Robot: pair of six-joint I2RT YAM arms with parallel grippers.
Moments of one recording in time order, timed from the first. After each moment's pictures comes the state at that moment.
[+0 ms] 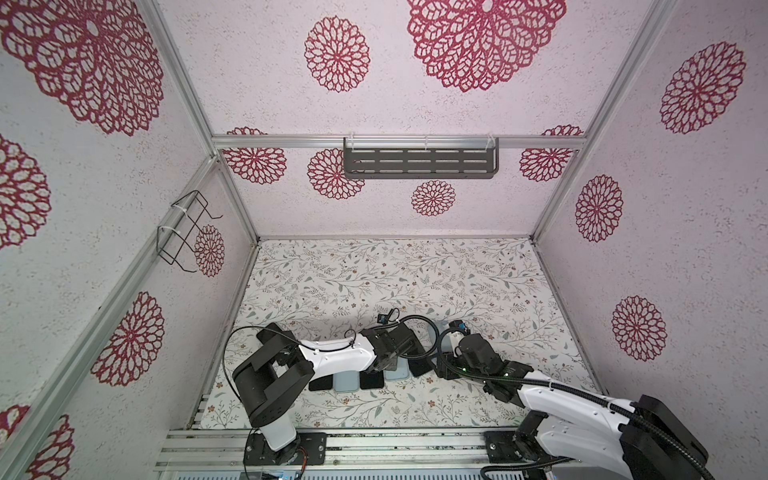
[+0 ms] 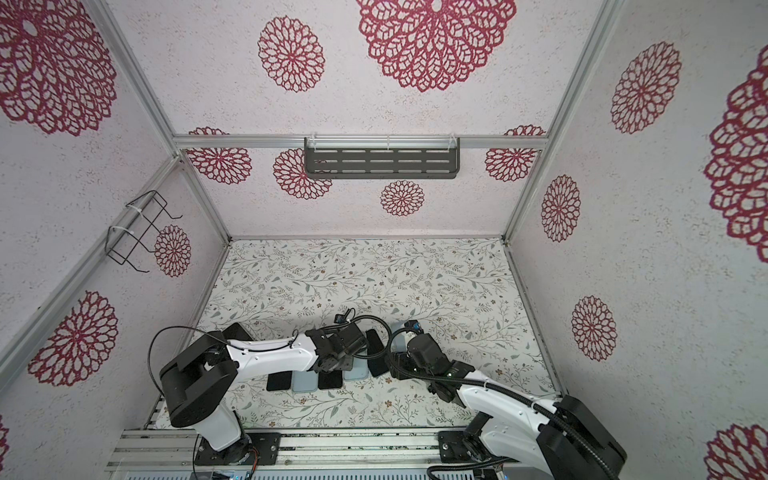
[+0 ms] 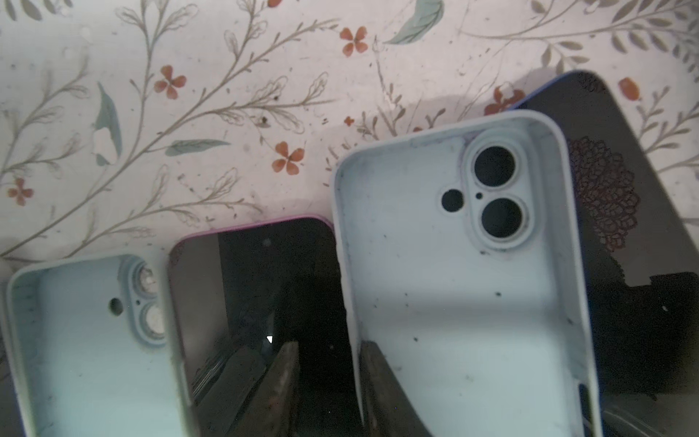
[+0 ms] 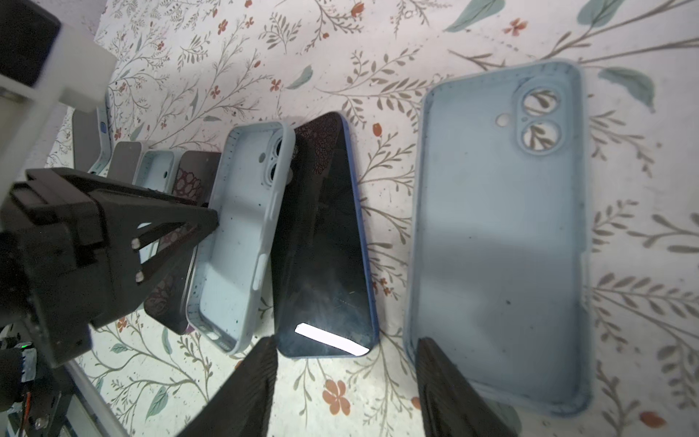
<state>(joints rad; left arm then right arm) -0.95 1.71 0.94 -0.57 -0.37 -0.82 0.80 1.09 0.39 -0.04 -0.02 0.63</state>
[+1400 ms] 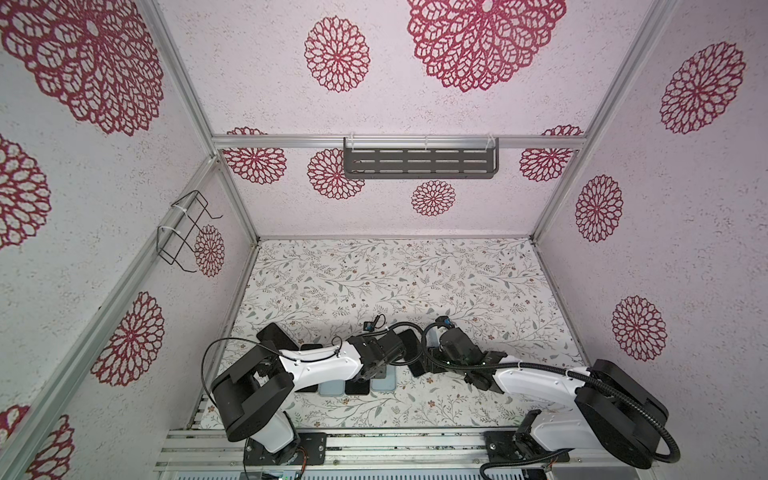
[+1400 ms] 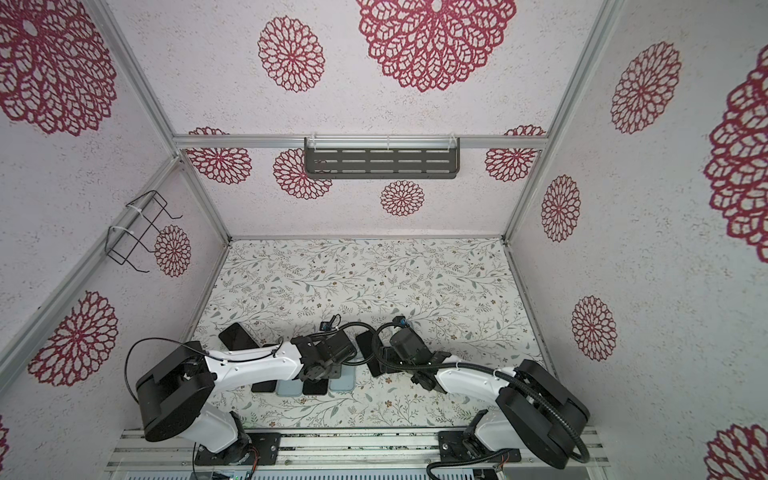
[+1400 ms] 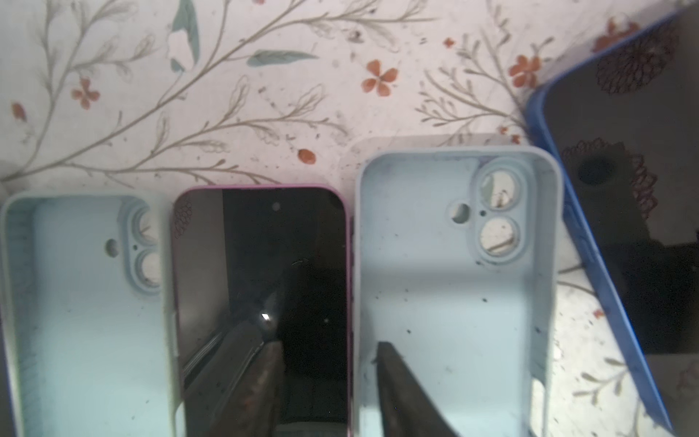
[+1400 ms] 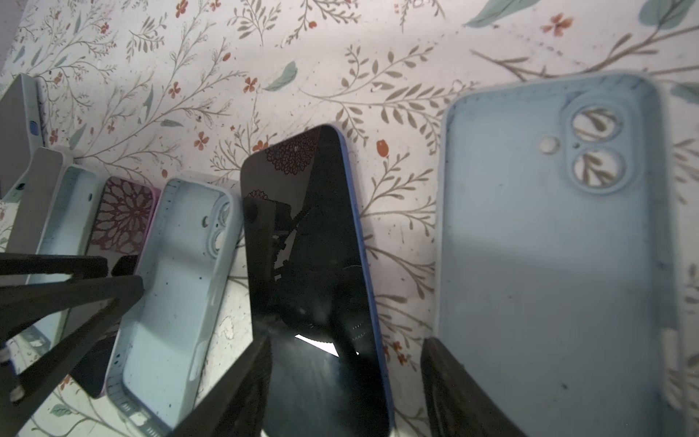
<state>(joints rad) -0.97 1.58 0.85 -0.61 -0.34 -0.91 0.85 1.33 0.49 0.03 0.05 0.64</state>
